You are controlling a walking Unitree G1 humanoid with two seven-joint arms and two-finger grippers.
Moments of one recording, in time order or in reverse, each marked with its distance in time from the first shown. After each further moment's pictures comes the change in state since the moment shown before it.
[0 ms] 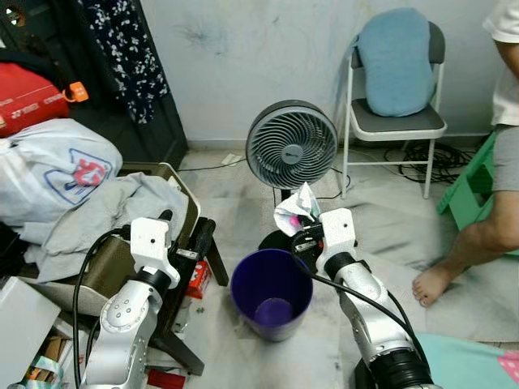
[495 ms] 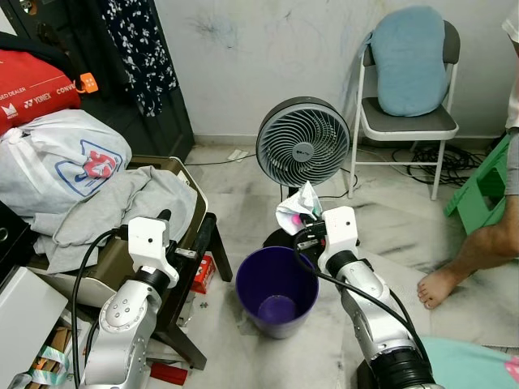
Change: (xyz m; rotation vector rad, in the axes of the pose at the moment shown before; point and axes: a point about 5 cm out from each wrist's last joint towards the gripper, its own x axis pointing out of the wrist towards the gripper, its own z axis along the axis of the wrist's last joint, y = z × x) left arm 0.000 0.001 0.000 -0.016 -0.004 0.012; right arm 0.000 -0.002 0.002 0.017 0.007 -0.011
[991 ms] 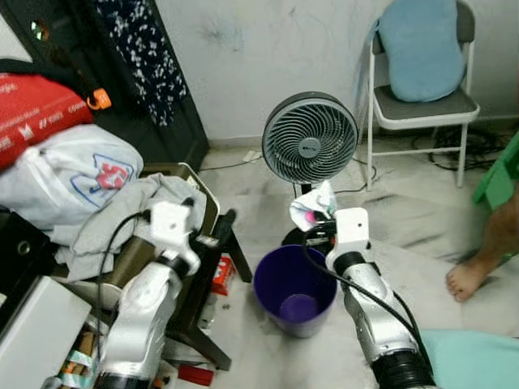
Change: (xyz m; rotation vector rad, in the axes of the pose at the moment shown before) left arm 0.028 -0.027 0.009 -0.024 -0.014 -0.140; right arm -0.005 -0.012 -0.004 0.022 -0.023 -0.140
